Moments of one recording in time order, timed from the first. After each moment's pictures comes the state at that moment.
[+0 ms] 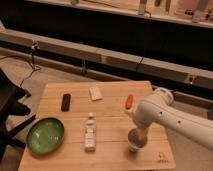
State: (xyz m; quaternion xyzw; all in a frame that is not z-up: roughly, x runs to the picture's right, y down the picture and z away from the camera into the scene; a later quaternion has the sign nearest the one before) arm 0.154 0.186 0.720 -0.23 -0.11 -0.18 0.95
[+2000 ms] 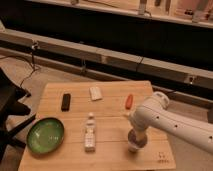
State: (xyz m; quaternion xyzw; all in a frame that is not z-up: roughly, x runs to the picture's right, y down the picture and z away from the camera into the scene) arm 0.146 0.196 0.727 -0.22 -0.11 -0.19 0.95
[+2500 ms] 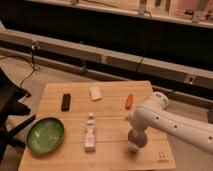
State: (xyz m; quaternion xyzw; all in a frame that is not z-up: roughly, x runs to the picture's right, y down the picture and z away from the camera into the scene) arm 0.144 0.193 0.723 -0.22 -0.11 -0.19 0.95
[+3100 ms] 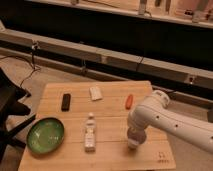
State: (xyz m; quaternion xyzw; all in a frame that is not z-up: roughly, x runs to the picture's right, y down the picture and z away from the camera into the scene) arm 0.142 0.186 0.713 -0.22 -0.11 -0.20 0.95
